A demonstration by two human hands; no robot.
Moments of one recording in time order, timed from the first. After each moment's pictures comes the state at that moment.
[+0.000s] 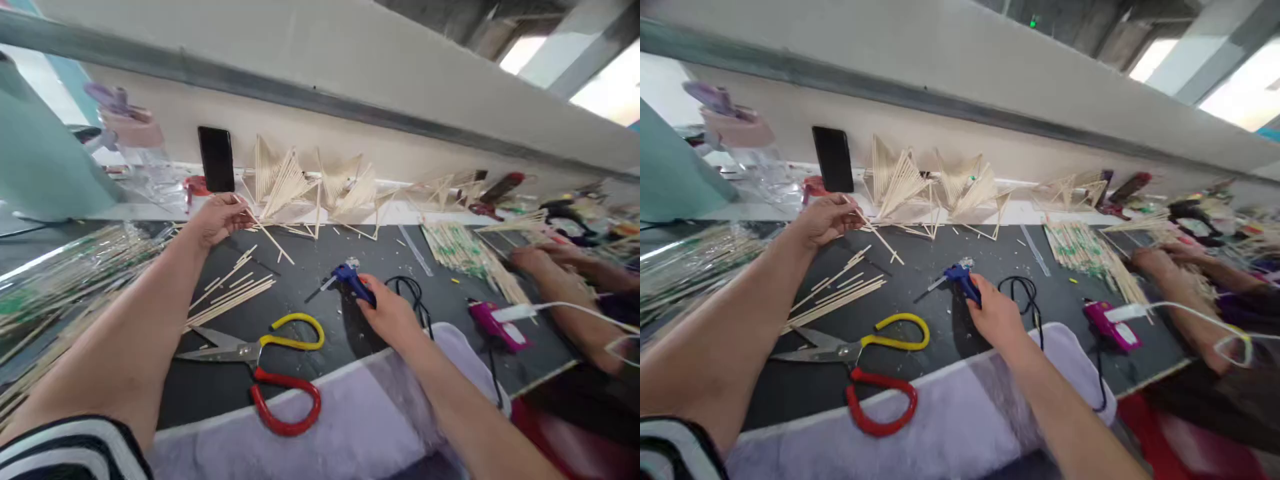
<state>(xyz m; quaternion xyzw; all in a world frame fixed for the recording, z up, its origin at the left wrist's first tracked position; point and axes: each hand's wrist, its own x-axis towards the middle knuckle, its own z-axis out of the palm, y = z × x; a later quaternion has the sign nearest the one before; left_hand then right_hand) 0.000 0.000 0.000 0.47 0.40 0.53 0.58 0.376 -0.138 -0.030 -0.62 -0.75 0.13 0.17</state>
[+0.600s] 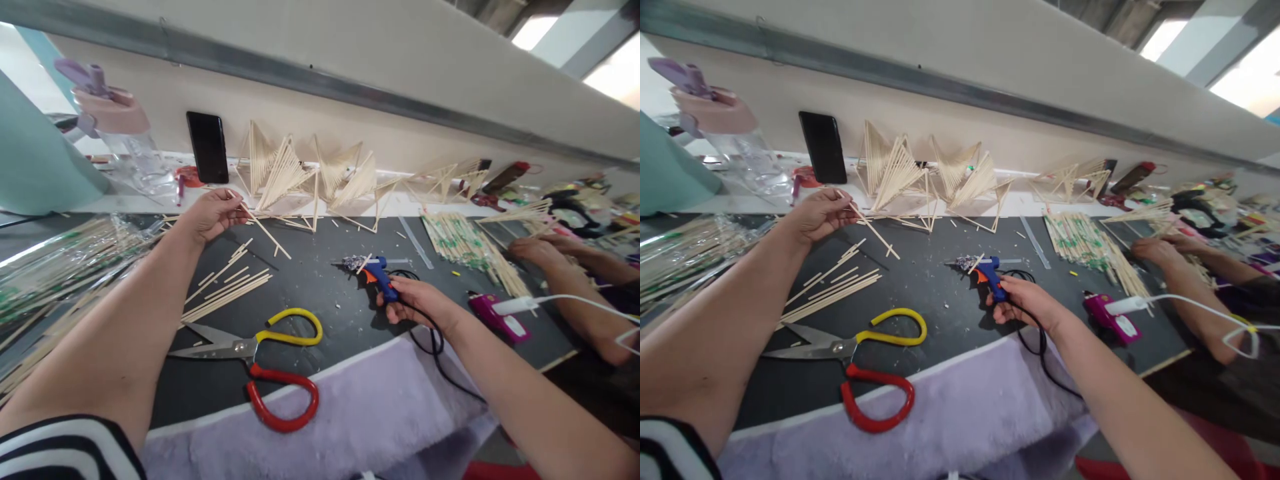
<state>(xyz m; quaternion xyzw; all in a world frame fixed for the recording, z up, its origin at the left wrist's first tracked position) 0.002 0.006 -0.013 0.46 0.42 0.54 0.57 0.442 -0.115 -0.014 -0.56 -0.44 0.67 0.22</state>
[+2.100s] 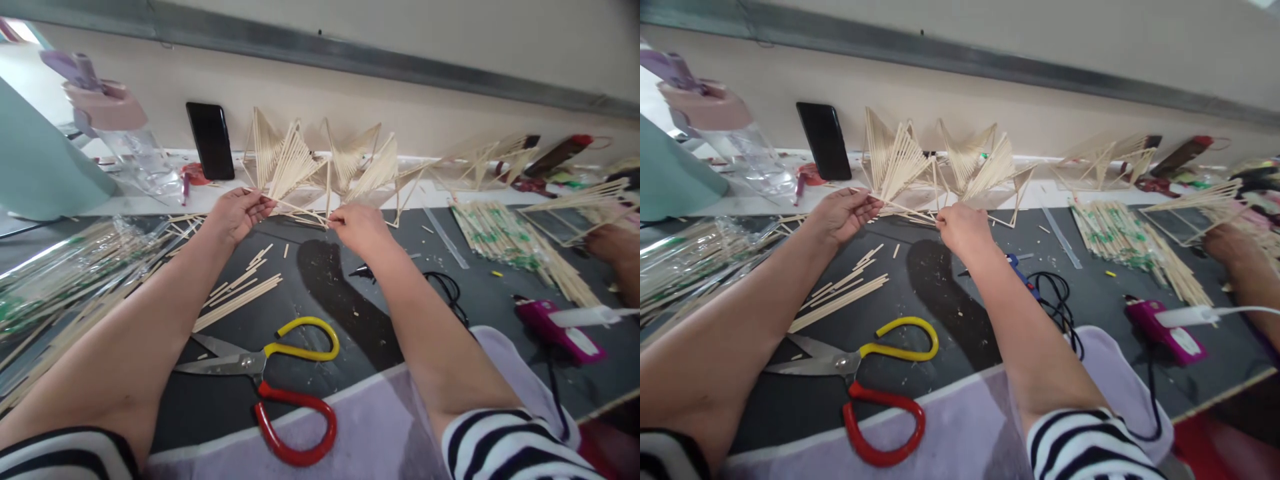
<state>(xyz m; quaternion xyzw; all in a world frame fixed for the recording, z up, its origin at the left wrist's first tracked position) 0.052 0.010 -0.009 0.34 0.45 0.61 0.56 0.289 -0.005 0.018 -0.57 -0.81 0.03 0.11</state>
